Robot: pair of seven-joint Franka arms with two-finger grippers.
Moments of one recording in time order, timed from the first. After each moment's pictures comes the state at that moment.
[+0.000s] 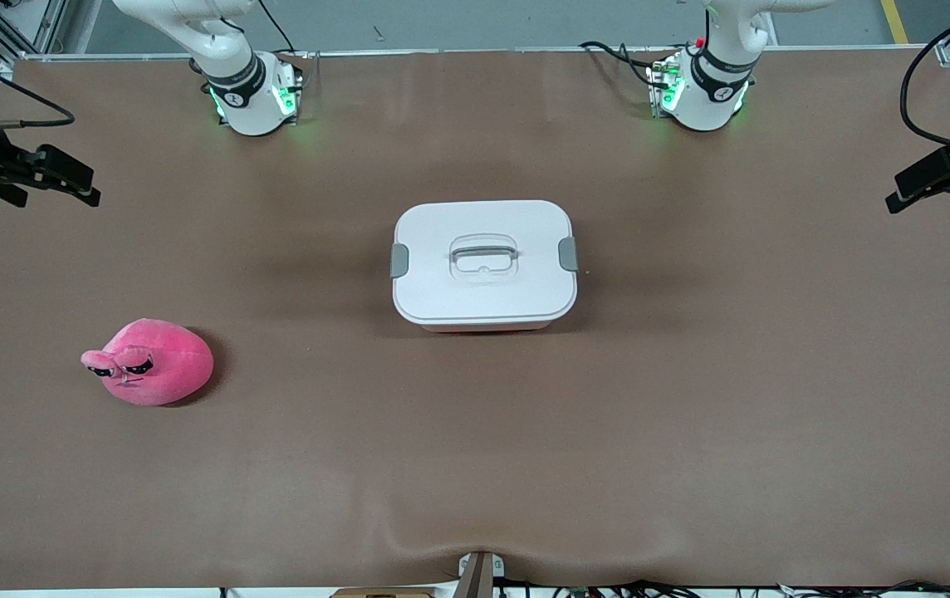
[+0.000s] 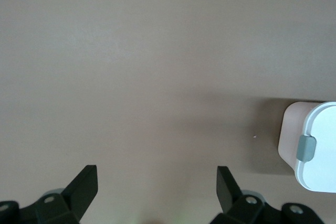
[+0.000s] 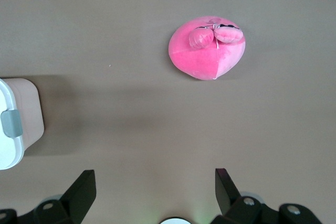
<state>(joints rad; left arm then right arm) -0.03 -0.03 0.06 -1.54 -0.04 1.51 -0.06 0.01 -0.05 0.01 -1.58 0.02 1.46 0.03</state>
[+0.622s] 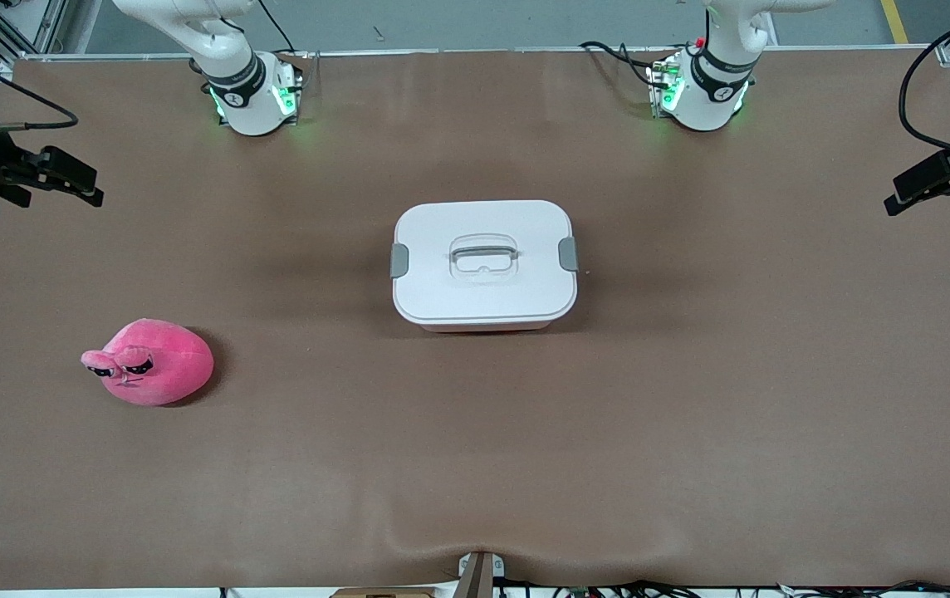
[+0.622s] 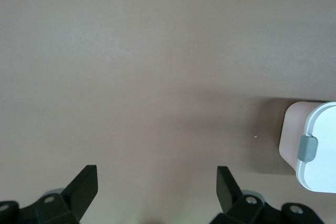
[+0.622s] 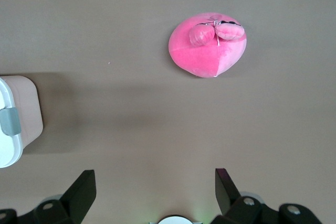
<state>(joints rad) -0.03 -0.02 0.06 -1.54 -0.04 1.51 -0.06 0.01 -0.05 0.01 -1.59 0.02 1.46 0.03</state>
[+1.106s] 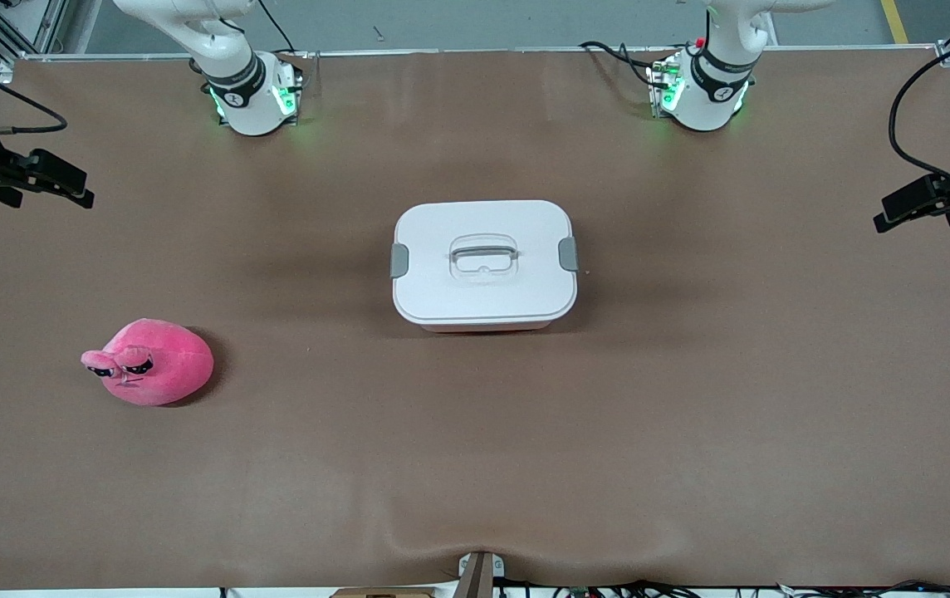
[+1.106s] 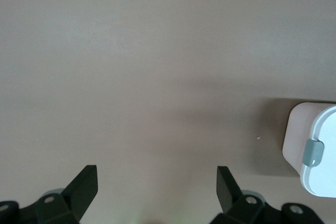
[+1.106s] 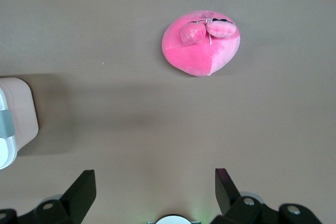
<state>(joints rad) -0.04 0.06 0.06 -1.51 -0.04 1.52 -0.06 -0.02 -0.05 0.00 -1.60 0.01 1.47 0.01</state>
